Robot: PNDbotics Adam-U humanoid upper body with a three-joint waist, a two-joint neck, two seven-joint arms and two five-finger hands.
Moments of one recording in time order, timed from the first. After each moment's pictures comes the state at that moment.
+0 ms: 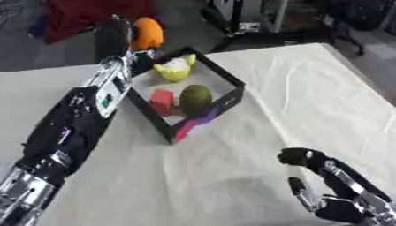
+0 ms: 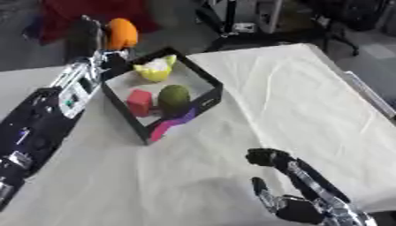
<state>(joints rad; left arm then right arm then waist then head) -0.91 0.18 -0.27 -0.91 -0.89 0.42 0.32 0.08 -0.21 0.15 -1.82 0.20 -0.27 0.52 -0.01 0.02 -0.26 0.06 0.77</state>
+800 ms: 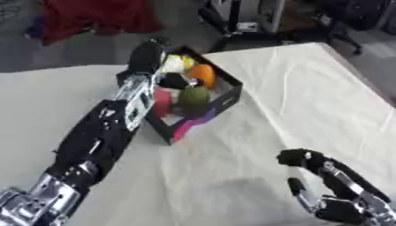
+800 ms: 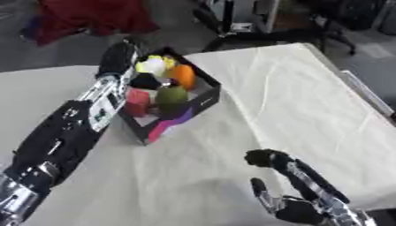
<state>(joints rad) -0.89 0.22 -0.29 -1.00 -0.90 0.36 0.11 0.08 -0.21 0.15 -1.81 0.20 -0.27 0.52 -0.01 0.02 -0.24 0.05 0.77</state>
